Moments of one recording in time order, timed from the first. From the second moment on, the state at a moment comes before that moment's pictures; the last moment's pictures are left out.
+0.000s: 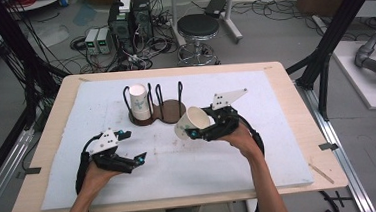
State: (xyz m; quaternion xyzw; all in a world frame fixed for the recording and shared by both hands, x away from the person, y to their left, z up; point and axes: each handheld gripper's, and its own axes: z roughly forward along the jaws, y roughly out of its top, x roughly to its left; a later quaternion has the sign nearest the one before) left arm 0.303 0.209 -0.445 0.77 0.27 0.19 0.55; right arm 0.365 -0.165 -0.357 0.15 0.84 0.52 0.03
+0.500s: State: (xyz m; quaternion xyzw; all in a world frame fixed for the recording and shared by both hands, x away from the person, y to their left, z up) left arm 0.297 0.237 -0.463 0.72 0.34 0.24 0.56; right arm 0.378 -0.160 -0.348 0.23 0.89 0.39 0.11
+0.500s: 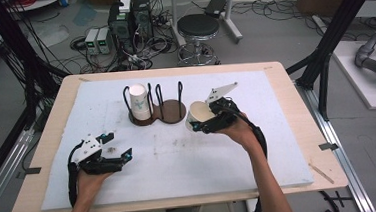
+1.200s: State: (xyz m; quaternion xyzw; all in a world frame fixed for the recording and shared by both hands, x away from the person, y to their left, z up) left arm 0.297 0.234 -0.463 0.73 0.34 0.24 0.55; right arm 0.380 -0.160 -0.346 0.24 0.89 0.36 0.11
